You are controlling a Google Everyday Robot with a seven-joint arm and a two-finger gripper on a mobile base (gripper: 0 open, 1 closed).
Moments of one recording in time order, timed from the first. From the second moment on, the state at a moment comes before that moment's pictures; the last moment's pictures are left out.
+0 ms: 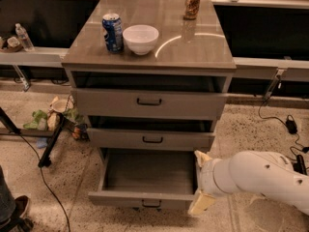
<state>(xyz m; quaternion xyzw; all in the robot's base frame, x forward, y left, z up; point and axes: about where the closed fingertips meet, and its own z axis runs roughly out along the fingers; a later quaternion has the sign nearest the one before) 0.428 -0.130 0.593 -0.63 0.74 0.04 0.25</state>
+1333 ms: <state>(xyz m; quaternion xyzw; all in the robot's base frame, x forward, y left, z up) 0.450 -0.138 0.356 -0.60 0.74 0.07 0.30</state>
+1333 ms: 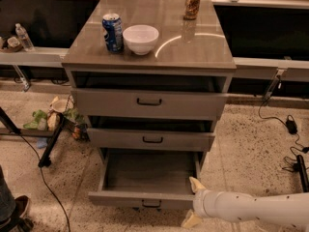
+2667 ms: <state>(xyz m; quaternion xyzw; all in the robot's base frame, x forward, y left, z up) 0.463 -0.163 0.247 -0.59 0.75 0.04 0.29</state>
